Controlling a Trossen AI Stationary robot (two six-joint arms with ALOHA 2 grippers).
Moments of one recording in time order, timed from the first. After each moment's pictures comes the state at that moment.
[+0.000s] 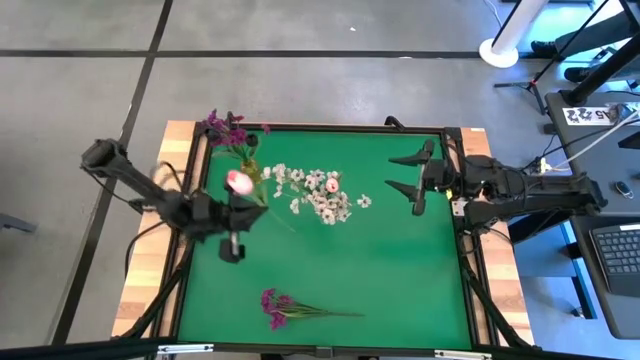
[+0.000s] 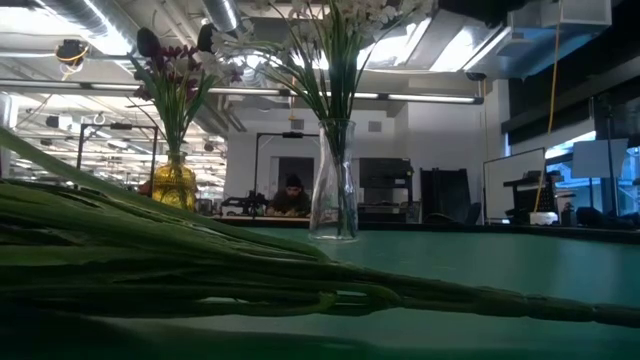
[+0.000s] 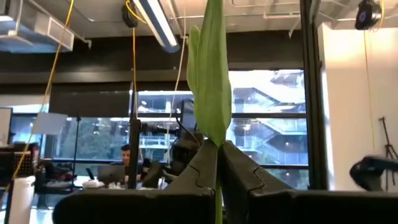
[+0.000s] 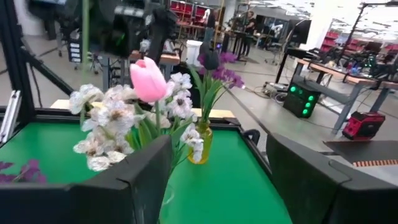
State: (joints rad) left arm -0.53 1.10 0.62 1.10 -0.62 0.34; right arm 0.01 0.73 0.70 0.01 0.19 -0.15
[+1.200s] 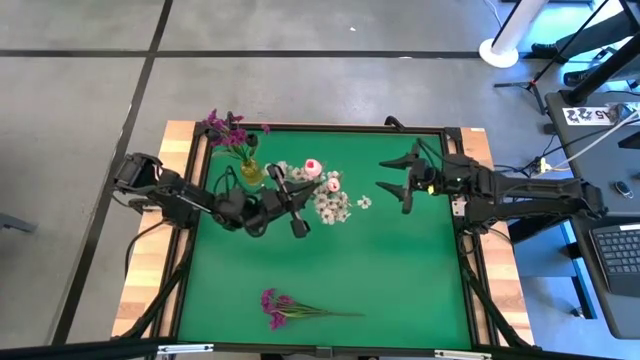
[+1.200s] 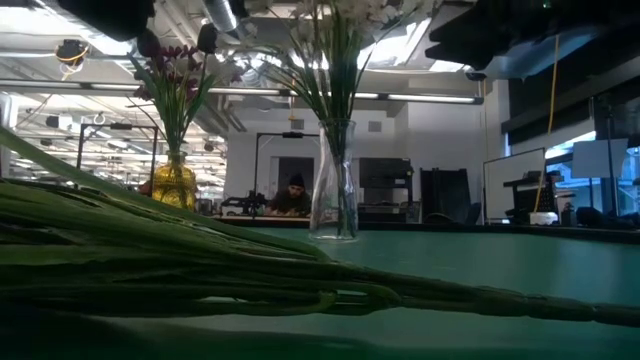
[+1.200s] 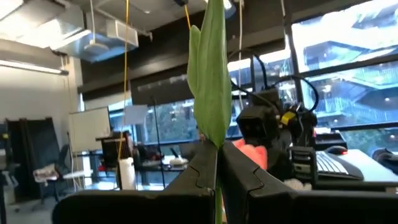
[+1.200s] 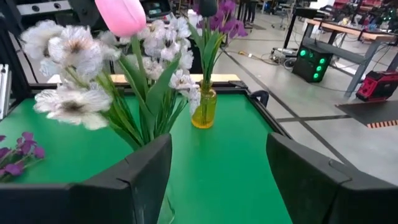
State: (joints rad) left arm -0.21 1.57 0.73 1.33 -0.62 0.42; right arm -0.13 0.80 0.59 0.07 0.06 -0.07
